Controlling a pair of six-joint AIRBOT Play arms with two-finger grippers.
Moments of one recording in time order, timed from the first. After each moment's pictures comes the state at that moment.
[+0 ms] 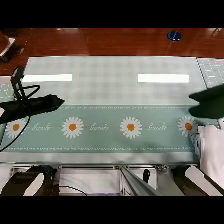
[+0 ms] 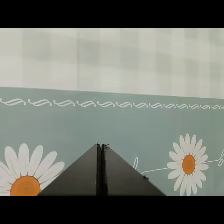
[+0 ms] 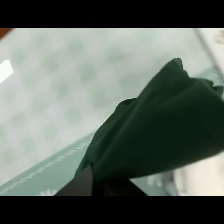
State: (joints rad) left arm 0.00 -0.74 0.67 0.94 -0.91 -1.45; right arm -0.85 -1.05 1.73 -1.10 1.78 1.61
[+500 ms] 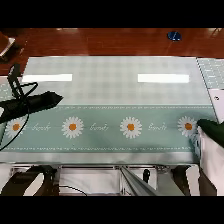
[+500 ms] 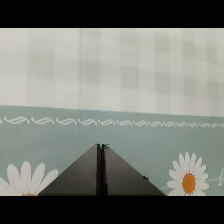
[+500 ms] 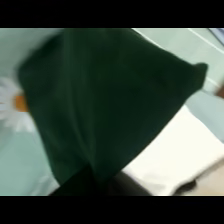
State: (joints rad) left arm 0.00 -0.74 0.67 0.94 -0.84 -1.45; right arm -1.05 -0.69 1.24 -1.63 1.85 1.64
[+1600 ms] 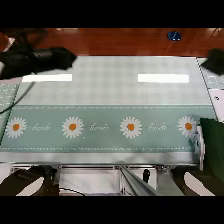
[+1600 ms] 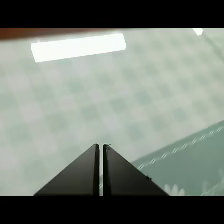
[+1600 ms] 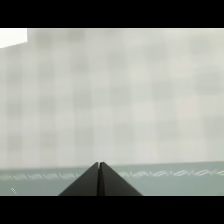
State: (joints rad) left arm -0.27 -1.06 1.17 1.09 -0.84 -1.39; right arm -0.06 -1.07 1.31 -1.37 1.19 1.65
